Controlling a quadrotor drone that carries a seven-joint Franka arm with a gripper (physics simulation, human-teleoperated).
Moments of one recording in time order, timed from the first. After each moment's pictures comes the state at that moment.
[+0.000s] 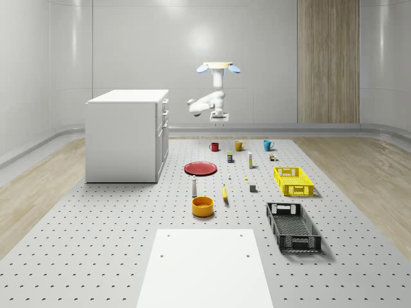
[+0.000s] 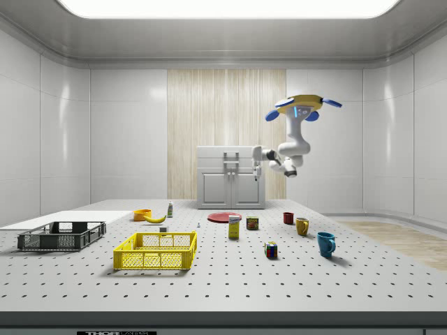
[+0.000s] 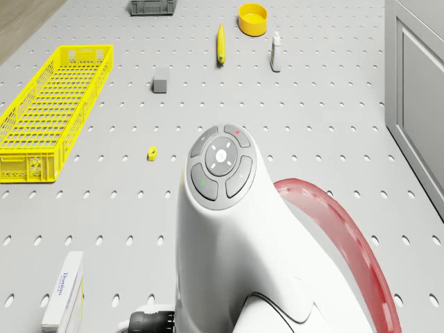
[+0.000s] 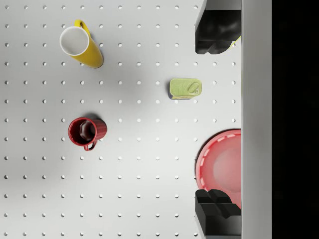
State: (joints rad) arm -1.07 -1.15 1.29 -2.89 -1.95 1.23 1.60
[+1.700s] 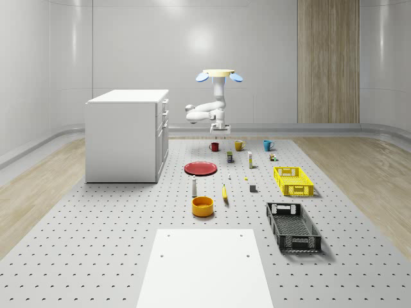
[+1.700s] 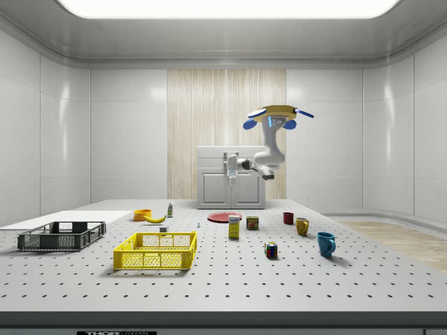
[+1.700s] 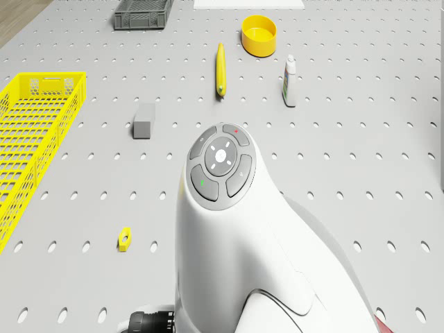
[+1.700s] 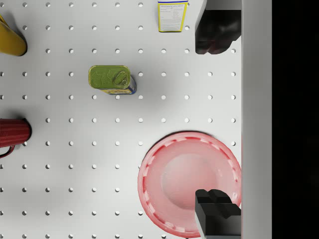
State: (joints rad) arm -1.12 -1.30 1.33 -2.88 -1.87 1.37 1.64
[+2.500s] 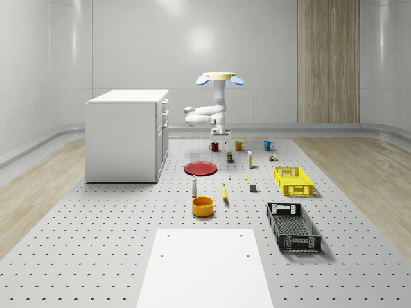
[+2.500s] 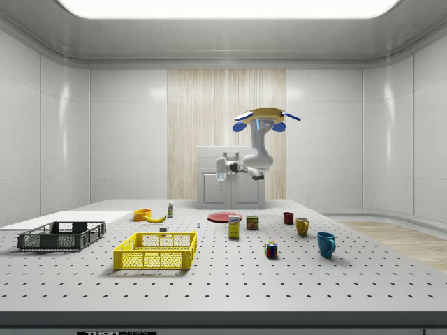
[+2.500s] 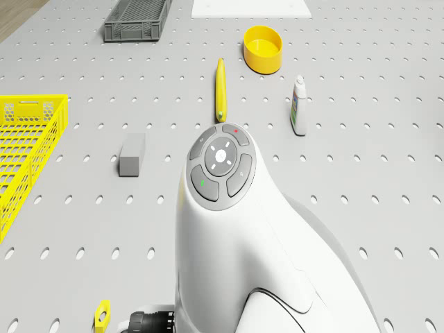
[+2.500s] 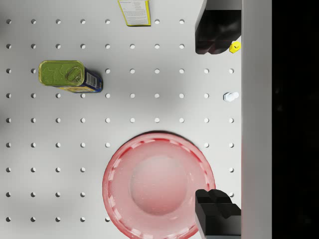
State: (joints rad) arm -1.13 -1.36 1.34 -2.88 -1.84 1.42 1.66
